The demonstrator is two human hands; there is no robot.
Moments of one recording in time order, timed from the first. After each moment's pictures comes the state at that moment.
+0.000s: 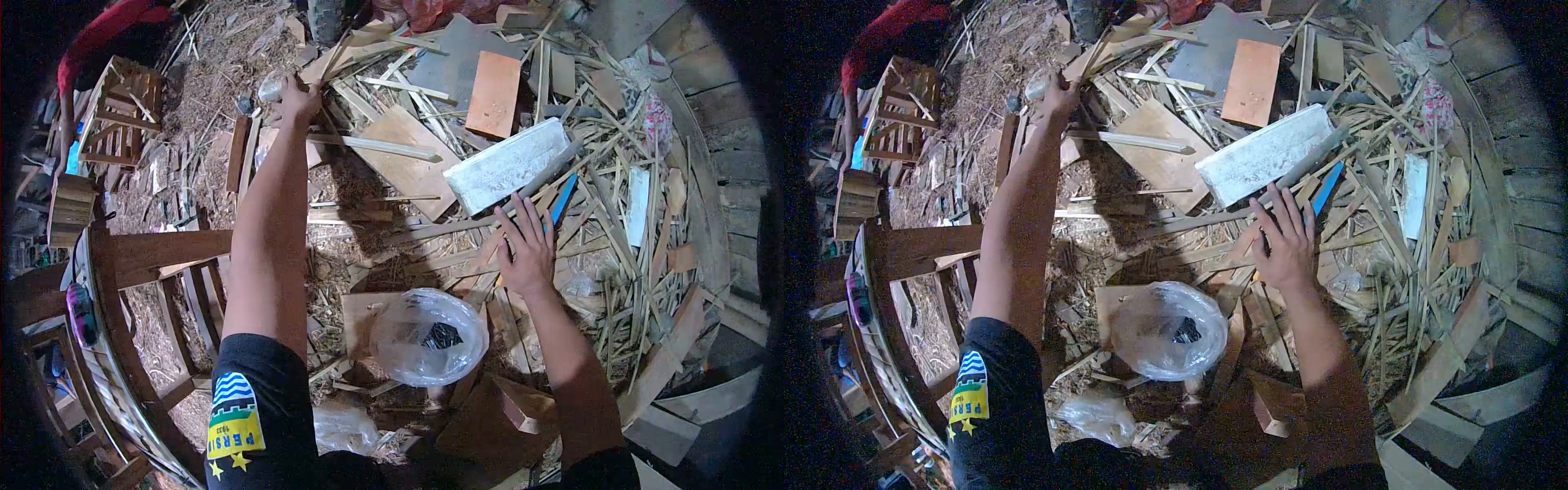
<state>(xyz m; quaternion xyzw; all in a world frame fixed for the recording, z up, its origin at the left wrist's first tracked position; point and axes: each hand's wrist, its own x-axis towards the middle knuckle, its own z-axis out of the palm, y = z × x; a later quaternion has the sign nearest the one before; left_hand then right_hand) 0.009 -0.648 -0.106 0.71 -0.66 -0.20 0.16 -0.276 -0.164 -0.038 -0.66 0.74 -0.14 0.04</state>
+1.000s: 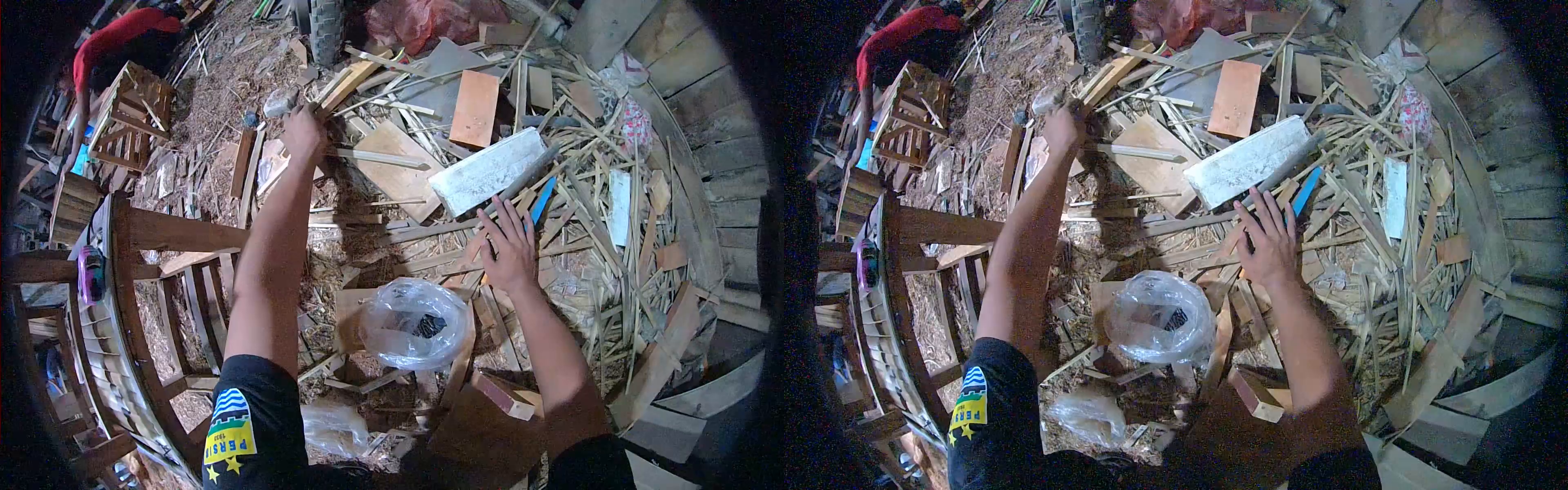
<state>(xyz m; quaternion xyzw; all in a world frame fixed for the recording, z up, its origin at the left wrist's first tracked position) -0.001 -0.553 -0.059 0.63 -0.73 -0.02 0.26 -0.277 -0.158 -0.037 -0.66 0.73 -0.16 0.02</state>
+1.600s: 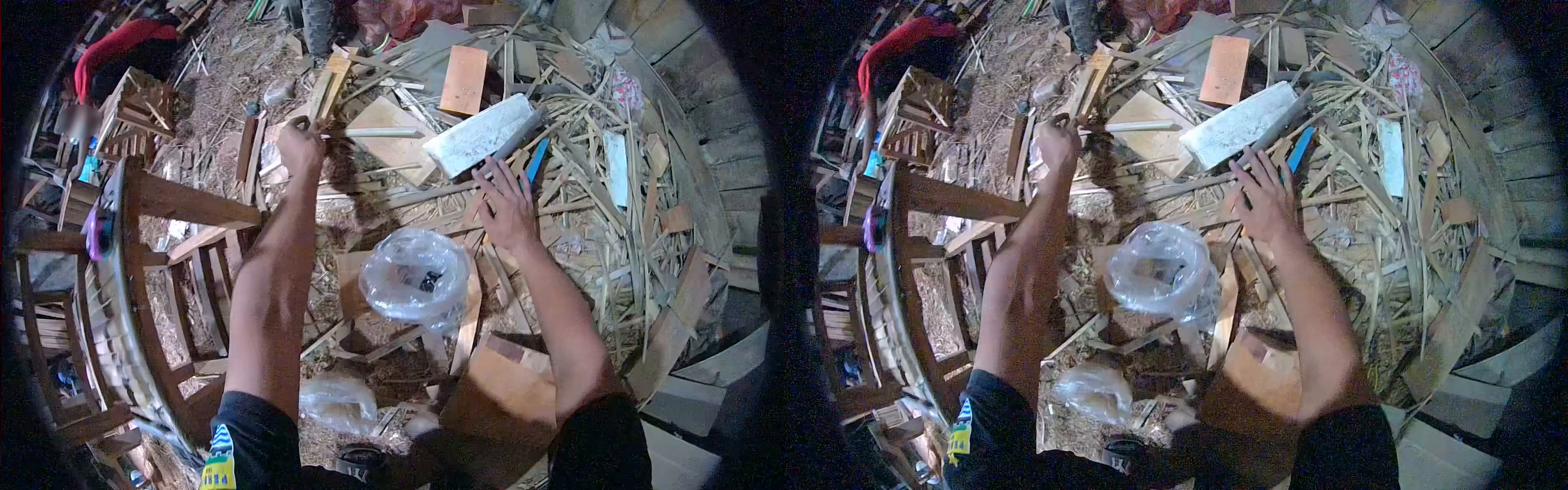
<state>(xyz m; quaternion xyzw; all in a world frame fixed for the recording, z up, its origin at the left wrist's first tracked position) 0.015 -0.440 -0.011 0.69 -0.64 -0.13 0.30 -0.270 -0.153 -0.040 -0.66 0.73 -0.18 0.01</state>
